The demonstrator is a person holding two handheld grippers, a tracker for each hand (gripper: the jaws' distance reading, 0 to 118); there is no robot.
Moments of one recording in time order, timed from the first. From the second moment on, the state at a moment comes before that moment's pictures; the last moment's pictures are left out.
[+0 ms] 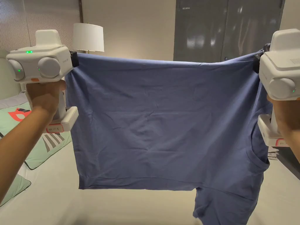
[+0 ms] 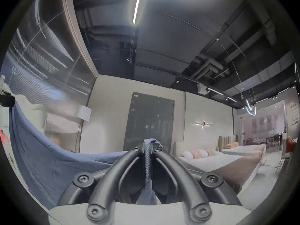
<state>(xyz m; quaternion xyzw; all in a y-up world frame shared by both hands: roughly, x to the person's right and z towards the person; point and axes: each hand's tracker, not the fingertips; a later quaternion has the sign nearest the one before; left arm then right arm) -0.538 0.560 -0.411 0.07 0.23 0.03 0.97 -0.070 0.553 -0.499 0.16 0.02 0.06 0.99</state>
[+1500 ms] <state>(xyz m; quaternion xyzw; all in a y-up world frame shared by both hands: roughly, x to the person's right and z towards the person) -0.515 0.170 -0.240 -0.21 0.21 0.04 0.95 -0.018 0.183 -0.354 -0.16 0.09 0.04 0.98</state>
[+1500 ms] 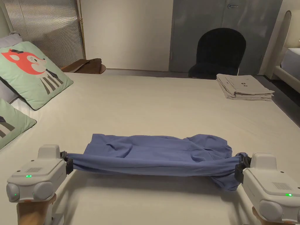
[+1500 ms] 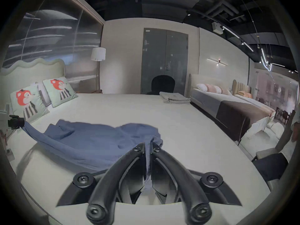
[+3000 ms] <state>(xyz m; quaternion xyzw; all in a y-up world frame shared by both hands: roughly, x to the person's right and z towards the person) -0.447 0.221 -0.127 -0.17 0.16 0.08 0.97 -0.003 0.224 -0.219 -0.18 0.08 -0.02 0.98</state>
